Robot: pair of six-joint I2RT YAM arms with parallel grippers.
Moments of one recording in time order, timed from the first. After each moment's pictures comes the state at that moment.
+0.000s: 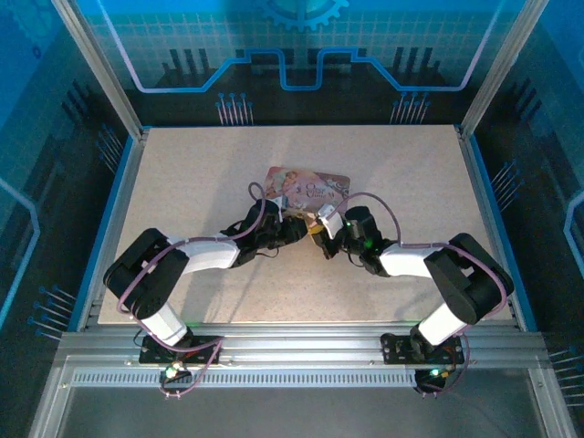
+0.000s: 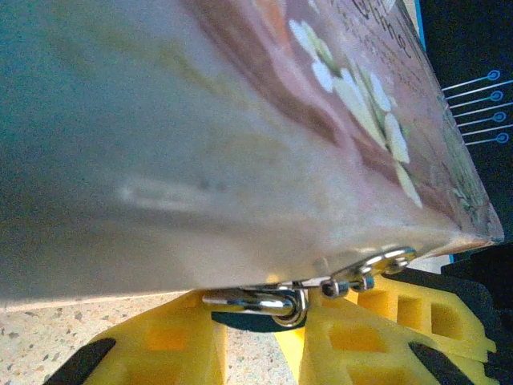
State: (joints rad) left arm -0.63 1.65 0.74 0.33 0.22 -0.93; right arm 0.57 1.58 0.56 0.49 -0.31 -0.09
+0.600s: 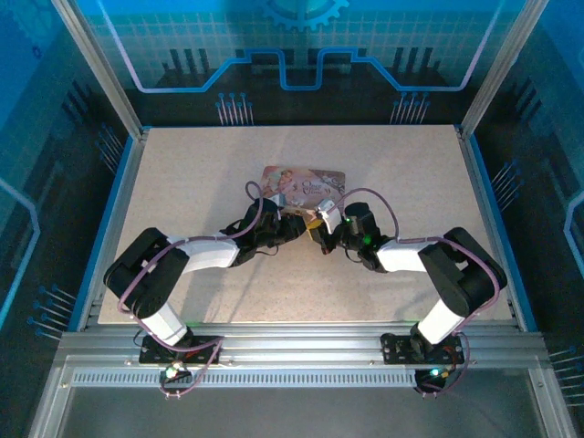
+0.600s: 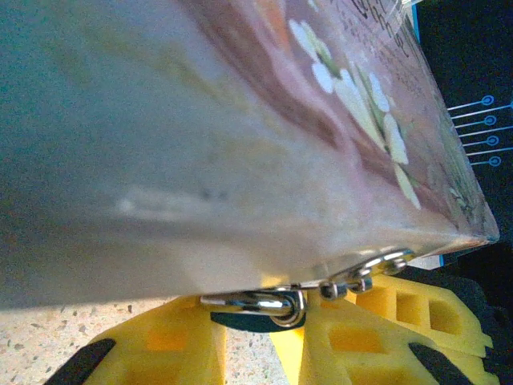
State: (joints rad) left arm -0.62 1.65 0.74 0.35 0.21 -0.97; right arm 0.55 1.63 0.59 0.55 -0.36 -0.03
